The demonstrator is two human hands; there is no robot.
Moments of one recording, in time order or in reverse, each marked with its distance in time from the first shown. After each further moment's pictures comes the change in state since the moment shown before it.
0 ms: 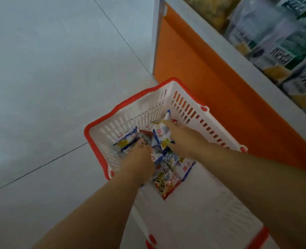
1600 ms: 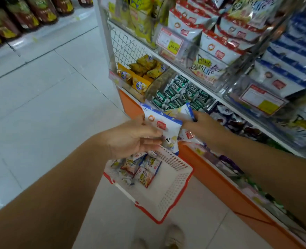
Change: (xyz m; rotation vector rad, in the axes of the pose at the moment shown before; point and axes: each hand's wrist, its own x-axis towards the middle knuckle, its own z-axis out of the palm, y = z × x) left_hand -0.267 0.198 -0.326 -1.062 -0.651 0.290; right_hand -0.316 -0.052 -0.331 0.946 0.279 0.271
